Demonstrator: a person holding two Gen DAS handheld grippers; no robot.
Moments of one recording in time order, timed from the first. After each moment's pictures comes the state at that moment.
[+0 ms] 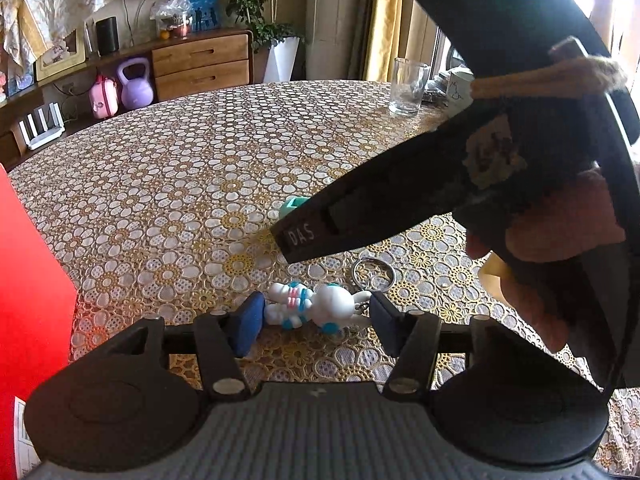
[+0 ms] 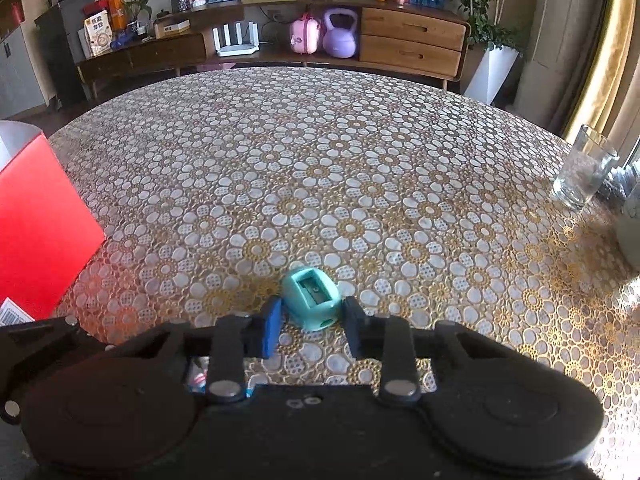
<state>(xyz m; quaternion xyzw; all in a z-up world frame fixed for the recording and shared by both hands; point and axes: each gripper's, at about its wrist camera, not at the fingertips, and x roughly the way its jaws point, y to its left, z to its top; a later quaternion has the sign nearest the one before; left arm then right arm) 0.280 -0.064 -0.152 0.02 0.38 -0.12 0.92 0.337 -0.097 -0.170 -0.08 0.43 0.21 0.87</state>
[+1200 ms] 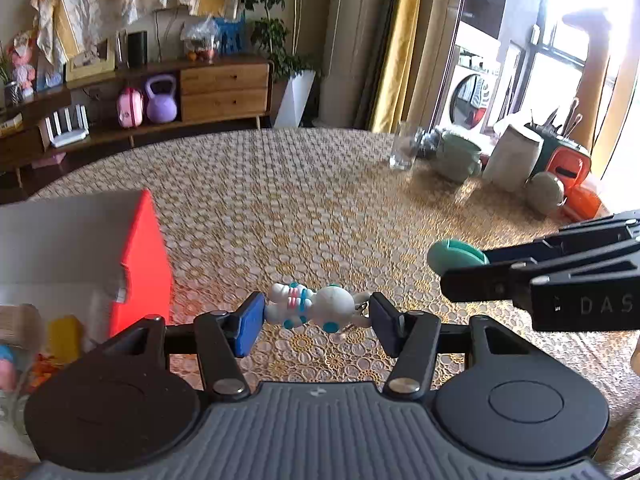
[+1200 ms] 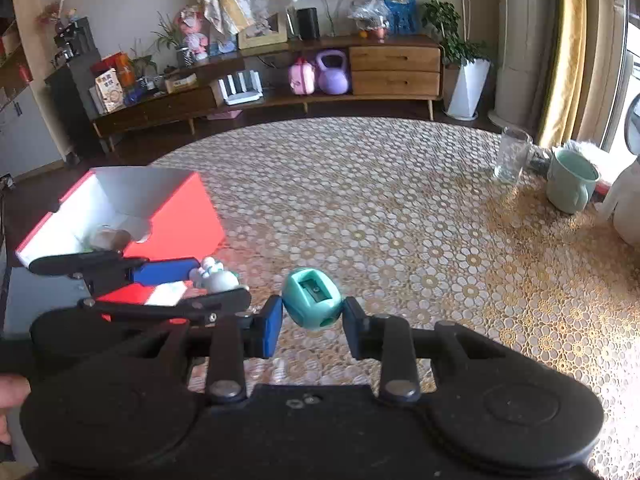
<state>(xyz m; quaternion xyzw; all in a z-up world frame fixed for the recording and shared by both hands) 0.191 -0.010 -0.067 -0.02 0.34 -0.11 0.93 0.184 -0.138 -0.056 -0.02 0.39 0.22 0.89</state>
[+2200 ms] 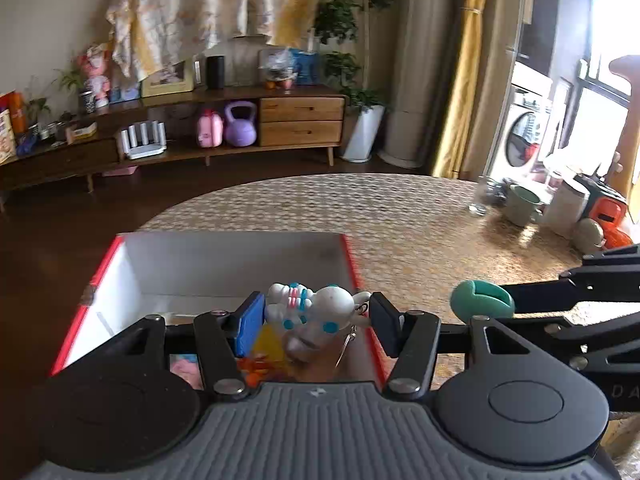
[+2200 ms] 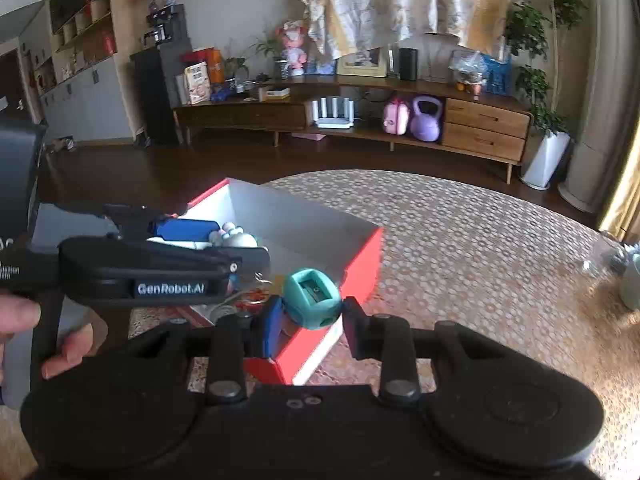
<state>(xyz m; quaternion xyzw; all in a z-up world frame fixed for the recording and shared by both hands) 0.131 0.134 0.012 -0.03 0.31 -0.03 0.95 0.138 0.006 -0.004 -0.08 0.34 0.32 0.88</state>
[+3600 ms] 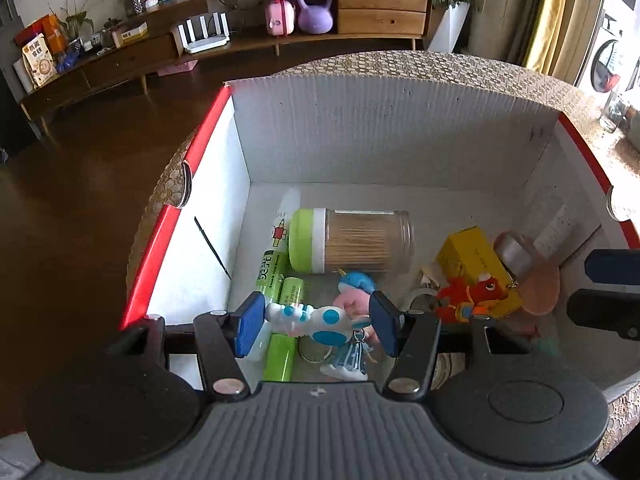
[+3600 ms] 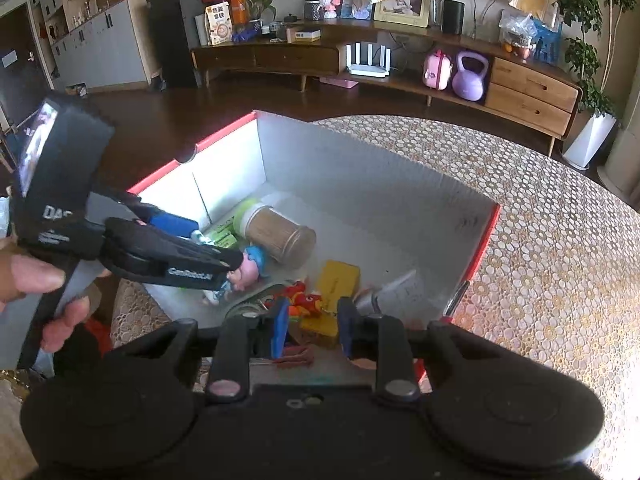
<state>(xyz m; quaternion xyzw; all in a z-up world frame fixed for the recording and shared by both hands) 0.194 0.258 -0.090 -0.01 0.47 0.06 0.88 0.180 0.102 -0.076 -0.12 0.40 0.34 0.84</state>
